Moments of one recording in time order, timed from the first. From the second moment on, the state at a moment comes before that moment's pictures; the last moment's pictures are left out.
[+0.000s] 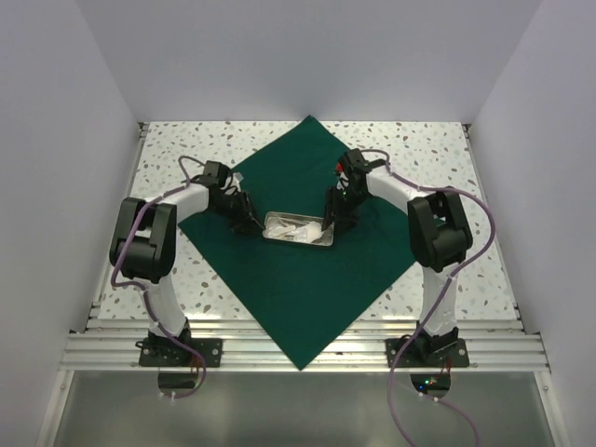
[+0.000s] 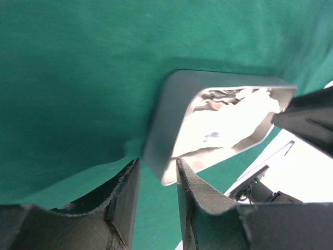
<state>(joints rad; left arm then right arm) -0.18 1.88 1.15 -0.47 0.55 -0.57 0.40 2.04 1.50 -0.78 -0.35 0.48</state>
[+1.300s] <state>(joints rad) -0.25 1.95 1.19 -0.44 0.59 -0.62 0.35 2.12 1.63 -0.83 -0.33 0.47</state>
